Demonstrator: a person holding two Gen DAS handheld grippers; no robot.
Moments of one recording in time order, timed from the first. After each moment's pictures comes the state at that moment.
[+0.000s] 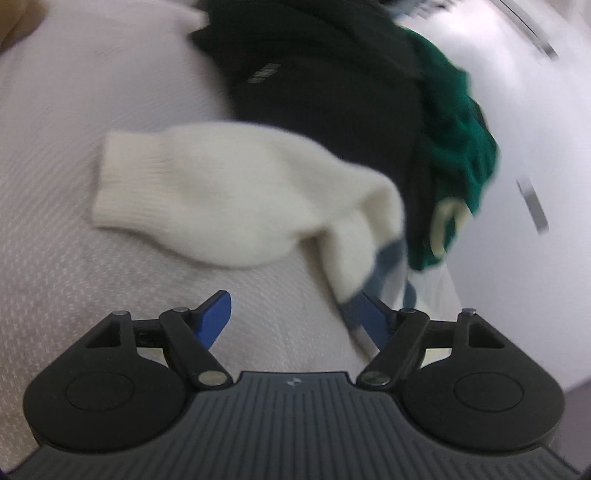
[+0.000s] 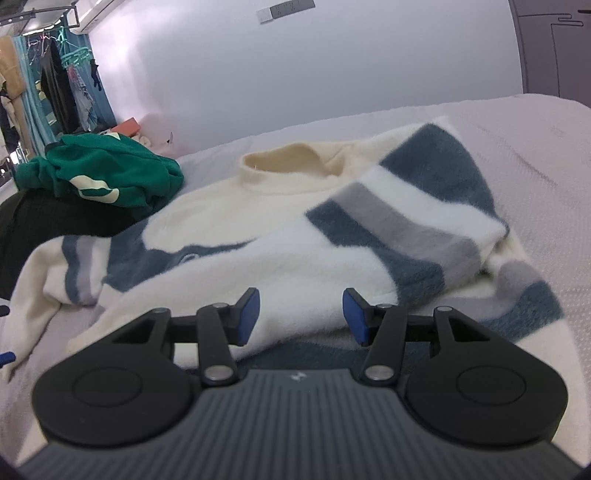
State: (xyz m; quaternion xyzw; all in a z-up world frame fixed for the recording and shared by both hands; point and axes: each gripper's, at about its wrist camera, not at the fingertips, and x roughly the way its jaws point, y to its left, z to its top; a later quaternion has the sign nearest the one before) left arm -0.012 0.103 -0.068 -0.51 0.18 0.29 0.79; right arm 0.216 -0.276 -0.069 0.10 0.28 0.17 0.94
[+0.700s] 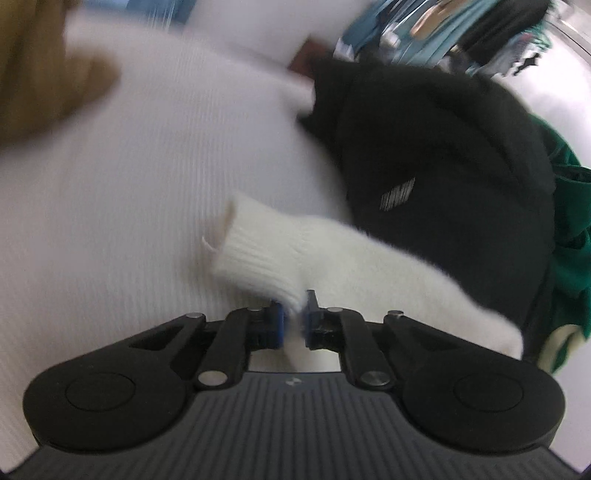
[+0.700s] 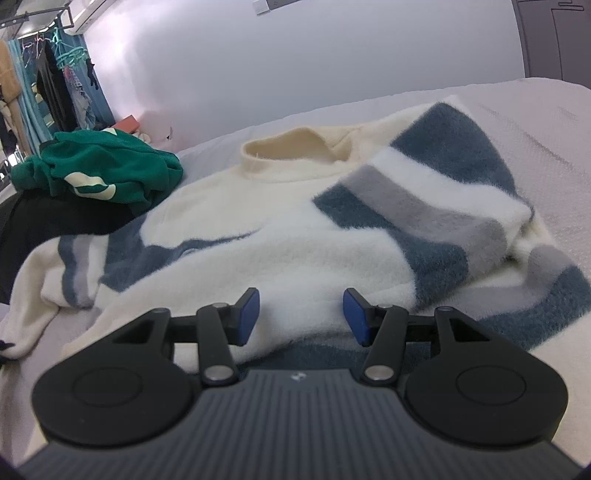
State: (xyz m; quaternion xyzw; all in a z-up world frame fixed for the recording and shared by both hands) left arm -0.024 0.180 -0.055 -0.43 0.17 0.49 0.74; right arm 0.229 -0.267 -0.079 0.11 0.29 0.17 0.93
